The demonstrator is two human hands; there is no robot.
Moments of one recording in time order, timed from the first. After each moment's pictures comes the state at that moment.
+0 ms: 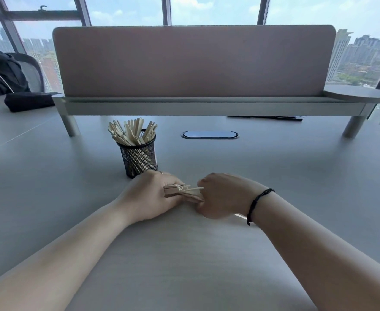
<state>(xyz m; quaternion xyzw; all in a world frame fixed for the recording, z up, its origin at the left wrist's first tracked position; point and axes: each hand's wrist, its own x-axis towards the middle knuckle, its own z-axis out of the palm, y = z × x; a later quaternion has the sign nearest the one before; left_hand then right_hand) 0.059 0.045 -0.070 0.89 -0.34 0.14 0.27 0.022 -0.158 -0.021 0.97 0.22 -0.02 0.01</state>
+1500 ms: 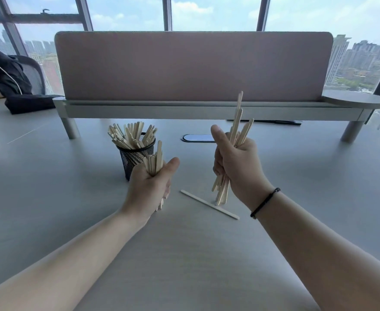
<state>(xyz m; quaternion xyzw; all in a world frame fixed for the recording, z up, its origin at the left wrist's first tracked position) 0.040 0.013 -0.053 0.68 -0.12 0.14 0.71 0.039 -0.164 0.000 0.64 0.06 0.16 -0.75</state>
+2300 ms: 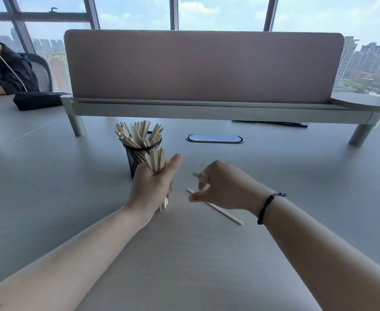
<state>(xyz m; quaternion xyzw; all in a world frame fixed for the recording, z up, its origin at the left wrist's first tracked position) 0.044 0.016 -0.054 0.71 -0.09 0.15 0.68 0.033 -0.159 -0.009 0.97 0.14 0.00 -0.18</state>
